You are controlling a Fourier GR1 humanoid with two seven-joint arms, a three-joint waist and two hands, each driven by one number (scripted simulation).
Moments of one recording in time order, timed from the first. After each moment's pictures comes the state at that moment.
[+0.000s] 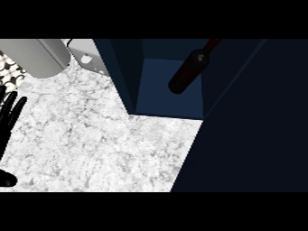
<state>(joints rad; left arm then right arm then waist) 0.02 0.60 -0.04 -1.49 0.87 -0.32 -0.38 -0.17 -0.59 0.72 -2.39 -0.09 -0.27 0.29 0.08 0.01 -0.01</state>
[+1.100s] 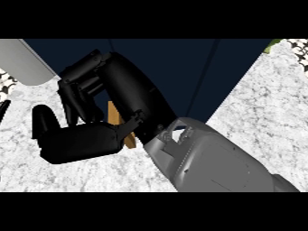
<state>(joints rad) 0.03 0.60 0.07 -1.38 0.87 -0.40 -0.36 -0.97 -0.01 0.51 -1.58 -0.33 -0.36 0.46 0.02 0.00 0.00</state>
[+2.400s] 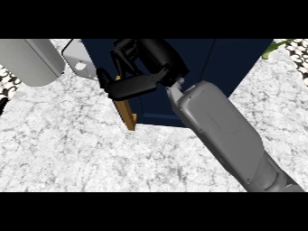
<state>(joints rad) 0.01 0.57 0.14 -1.38 0.85 -0.46 -0.31 -0.98 -0.02 0.34 -1.17 -0.33 -0.01 0.10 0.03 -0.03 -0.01</state>
